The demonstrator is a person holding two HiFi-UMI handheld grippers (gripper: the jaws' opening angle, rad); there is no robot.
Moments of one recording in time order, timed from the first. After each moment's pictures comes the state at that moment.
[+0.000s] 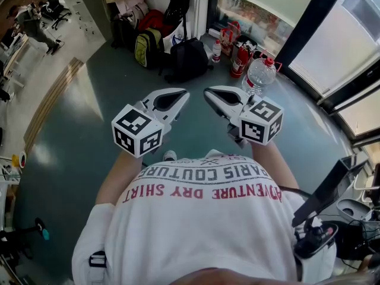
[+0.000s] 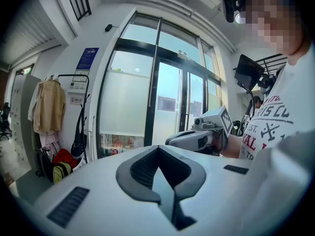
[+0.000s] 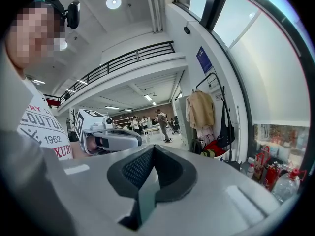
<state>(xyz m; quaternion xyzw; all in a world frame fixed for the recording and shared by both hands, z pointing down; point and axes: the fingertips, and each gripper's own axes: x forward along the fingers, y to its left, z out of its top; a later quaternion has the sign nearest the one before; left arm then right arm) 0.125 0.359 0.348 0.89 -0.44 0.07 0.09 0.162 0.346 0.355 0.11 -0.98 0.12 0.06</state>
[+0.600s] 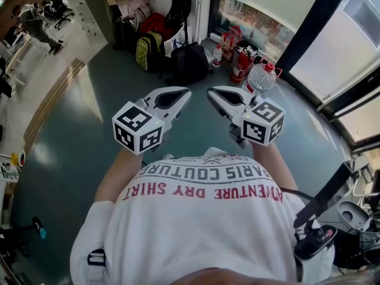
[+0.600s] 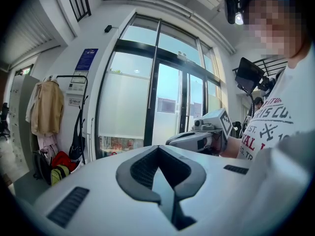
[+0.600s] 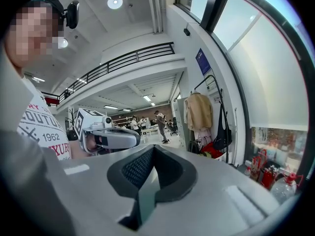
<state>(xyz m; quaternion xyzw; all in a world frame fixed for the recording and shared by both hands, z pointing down) 0.136 0.334 0.339 0.89 -0.44 0.06 0.08 0.177 0.319 0.350 0.12 -0.99 0.11 0.06</state>
